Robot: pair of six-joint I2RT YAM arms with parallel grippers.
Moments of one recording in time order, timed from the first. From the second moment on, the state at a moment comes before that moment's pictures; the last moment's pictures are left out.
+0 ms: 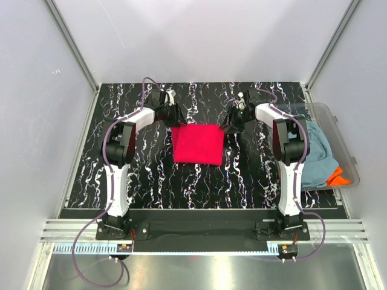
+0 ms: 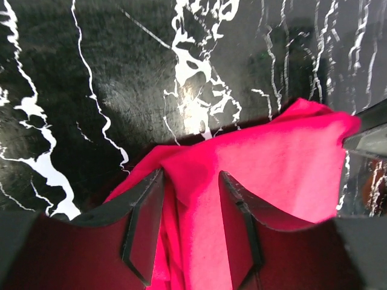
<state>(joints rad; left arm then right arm) -0.25 2.20 1.60 -0.26 0.44 -0.42 0.19 2.24 1.66 -0.49 -0.54 0.47</state>
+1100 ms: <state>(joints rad) -0.25 2.00 1.52 -0.31 0.46 -0.45 0.19 2.15 1.62 -0.48 -0.59 0.51</state>
